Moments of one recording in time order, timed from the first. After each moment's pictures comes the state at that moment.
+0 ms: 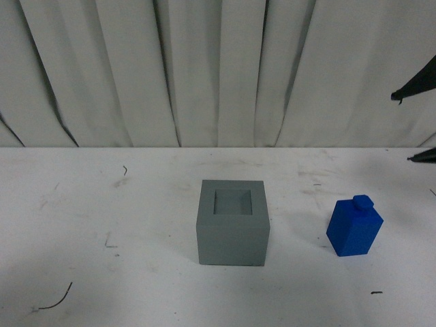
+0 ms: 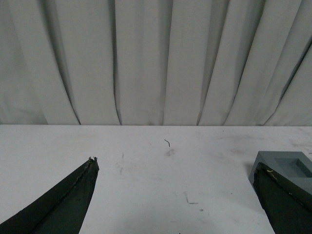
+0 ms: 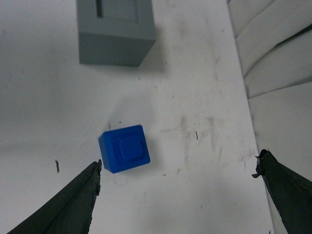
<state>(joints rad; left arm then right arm) 0.00 0.01 0.01 0.00 0.00 0.00 -0.09 1.89 1.44 -0.67 -0.71 -1.56</state>
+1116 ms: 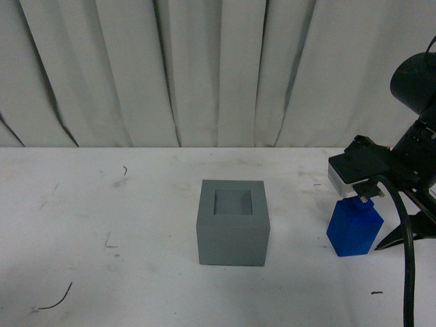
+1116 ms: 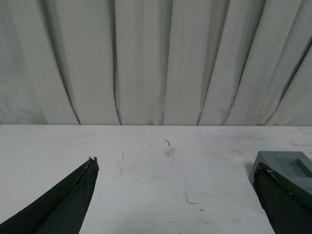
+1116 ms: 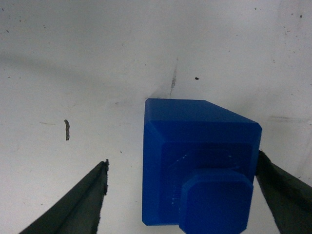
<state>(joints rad) 0.00 0.01 0.01 0.00 0.00 0.00 0.07 2.32 1.75 -0.93 -0.30 -1.73</state>
